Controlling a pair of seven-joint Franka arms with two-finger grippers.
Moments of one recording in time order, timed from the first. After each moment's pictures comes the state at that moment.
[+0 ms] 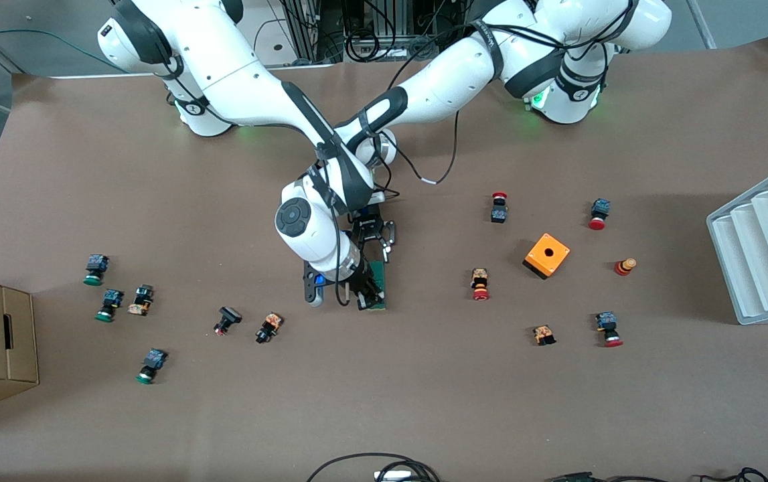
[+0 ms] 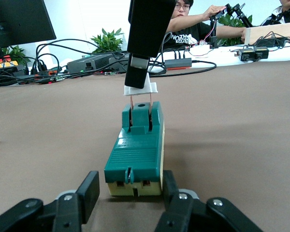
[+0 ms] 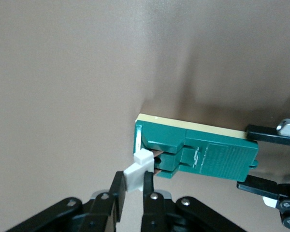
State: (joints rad) left arm -0.88 1.10 -0.39 -1.49 1.87 1.69 -2.38; right arm 0.79 0.72 -0.15 -1.63 0.55 2.66 1.68
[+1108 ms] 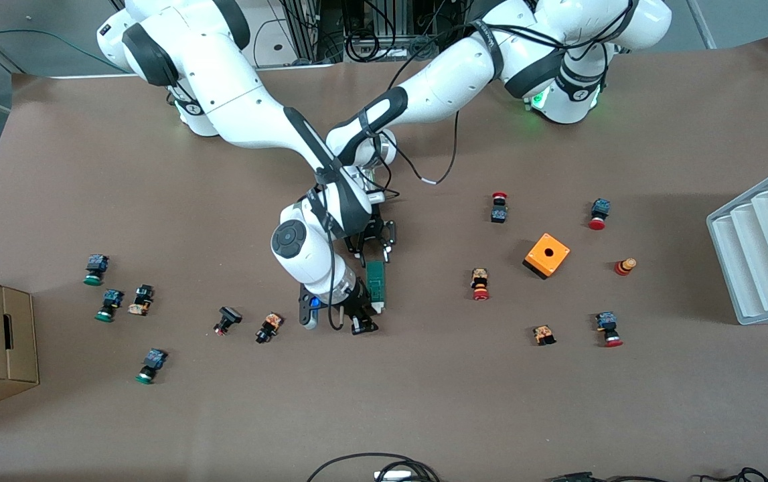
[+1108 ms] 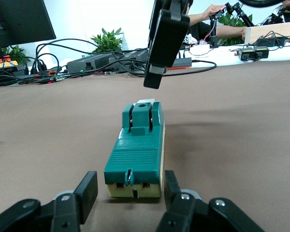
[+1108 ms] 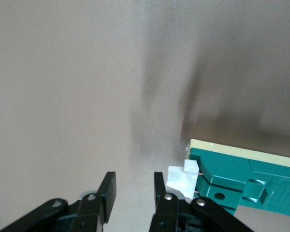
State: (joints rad) left arm -0.87 1.10 -0.39 -1.49 1.87 1.69 -2.37; right arm 0.74 0.83 -0.16 -1.49 0.55 2.67 1.67
